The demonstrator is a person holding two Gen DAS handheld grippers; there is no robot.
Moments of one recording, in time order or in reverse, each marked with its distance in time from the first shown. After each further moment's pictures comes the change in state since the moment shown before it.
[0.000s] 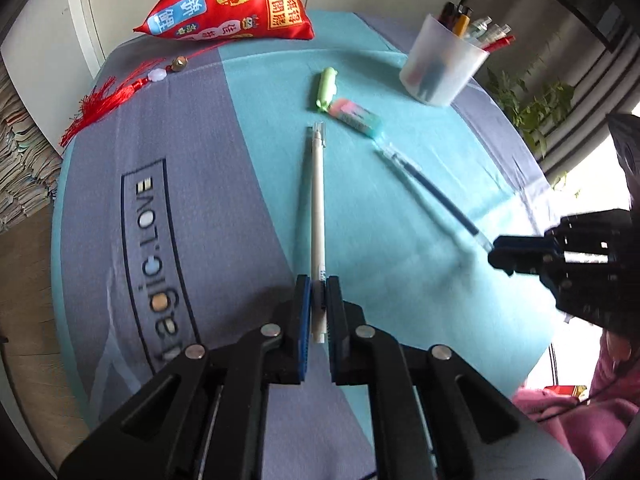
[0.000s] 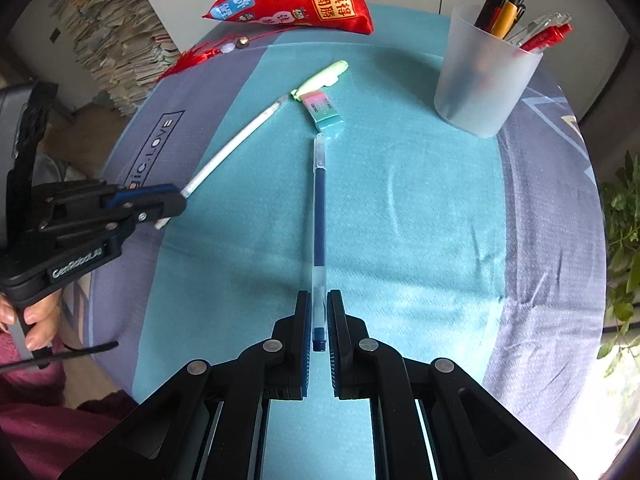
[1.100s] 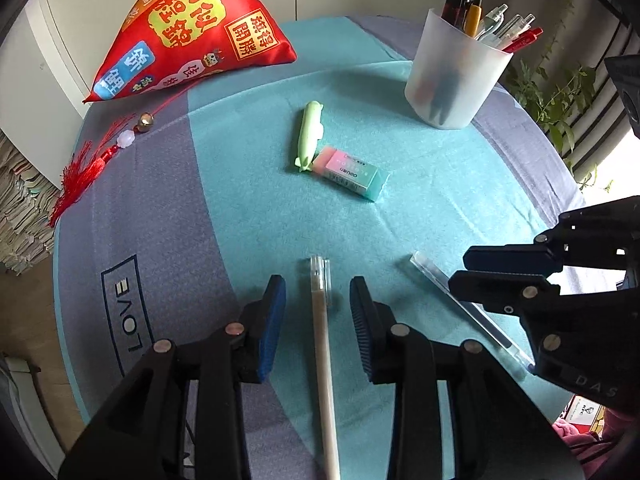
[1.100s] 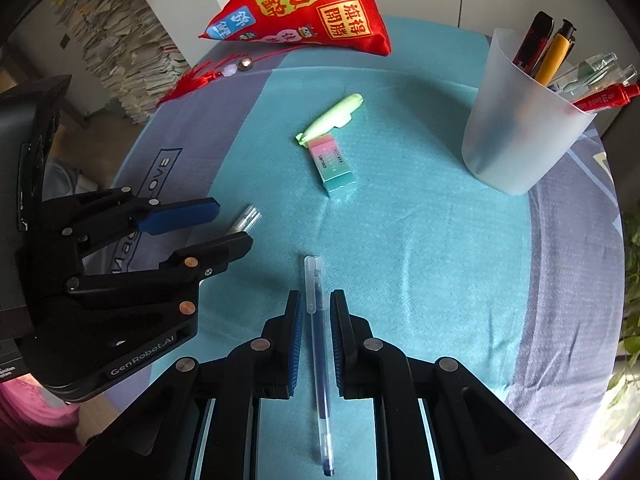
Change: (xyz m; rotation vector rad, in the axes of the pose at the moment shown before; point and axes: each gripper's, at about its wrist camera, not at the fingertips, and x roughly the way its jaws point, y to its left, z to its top) left arm 0.042 -0.023 0.066 0.089 -0.037 0.131; right arm 0.018 -0.005 0.051 -0.003 -0.024 0.058
